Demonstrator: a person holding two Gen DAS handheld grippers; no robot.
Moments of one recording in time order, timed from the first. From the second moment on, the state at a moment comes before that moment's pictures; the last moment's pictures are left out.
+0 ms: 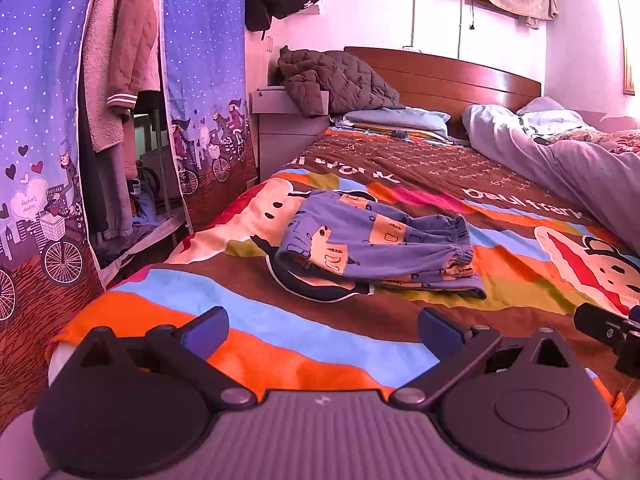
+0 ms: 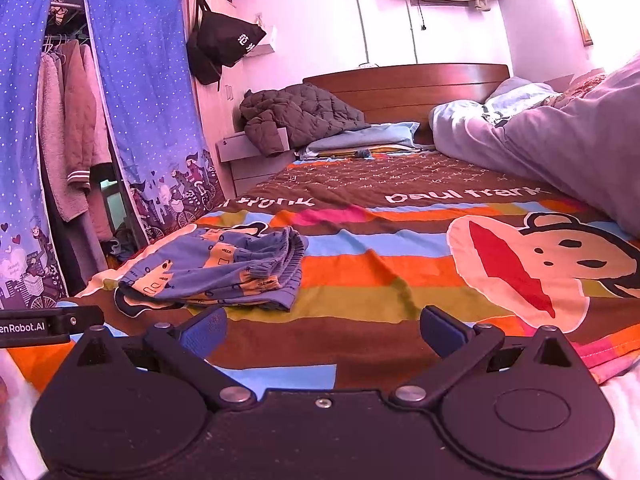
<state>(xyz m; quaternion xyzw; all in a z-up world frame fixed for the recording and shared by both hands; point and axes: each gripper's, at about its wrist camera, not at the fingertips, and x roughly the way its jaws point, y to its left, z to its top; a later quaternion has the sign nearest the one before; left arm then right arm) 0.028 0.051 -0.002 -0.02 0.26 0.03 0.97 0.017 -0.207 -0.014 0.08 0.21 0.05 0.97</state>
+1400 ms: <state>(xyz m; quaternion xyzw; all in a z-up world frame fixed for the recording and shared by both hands) 0.026 0.050 0.003 -0.01 0.26 0.01 0.97 0.015 -0.205 -0.013 0.05 0.20 0.03 0.98</state>
